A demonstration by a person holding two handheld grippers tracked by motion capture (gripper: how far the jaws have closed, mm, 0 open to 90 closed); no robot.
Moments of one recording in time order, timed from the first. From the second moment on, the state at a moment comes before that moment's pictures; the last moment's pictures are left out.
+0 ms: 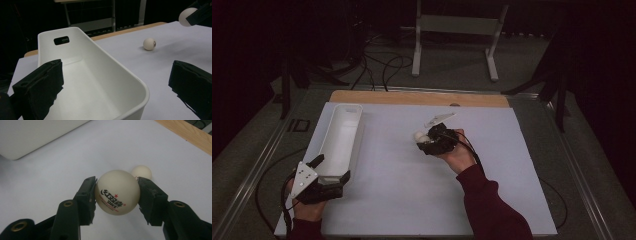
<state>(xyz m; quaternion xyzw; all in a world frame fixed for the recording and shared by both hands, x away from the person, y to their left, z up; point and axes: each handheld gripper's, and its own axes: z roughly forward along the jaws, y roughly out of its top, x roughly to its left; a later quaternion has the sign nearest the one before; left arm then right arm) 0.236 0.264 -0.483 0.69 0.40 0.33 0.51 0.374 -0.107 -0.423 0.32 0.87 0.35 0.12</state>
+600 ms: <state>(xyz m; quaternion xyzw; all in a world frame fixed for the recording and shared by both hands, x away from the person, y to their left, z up) 0.236 0.264 -0.483 0.69 0.39 0.33 0.50 0.373 -0.099 -0.418 0.31 0.87 0.36 0.12</state>
